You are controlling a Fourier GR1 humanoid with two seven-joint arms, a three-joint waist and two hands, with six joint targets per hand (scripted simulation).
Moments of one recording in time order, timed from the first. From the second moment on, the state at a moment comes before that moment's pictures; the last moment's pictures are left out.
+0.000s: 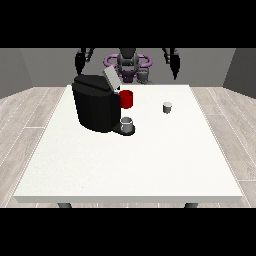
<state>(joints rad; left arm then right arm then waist) 0.00 0.10 0.03 -1.58 -0.02 0.00 -0.02 -0.01 -0.08 -0.02 -1.59 0.04 0.01 -0.01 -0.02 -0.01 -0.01</state>
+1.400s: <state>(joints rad) -0.35 0.51 0.05 -1.11 -0.35 -0.23 -0.16 -0.16 -0.01 0.06 -1.57 0.20 -0.16 0.01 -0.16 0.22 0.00</state>
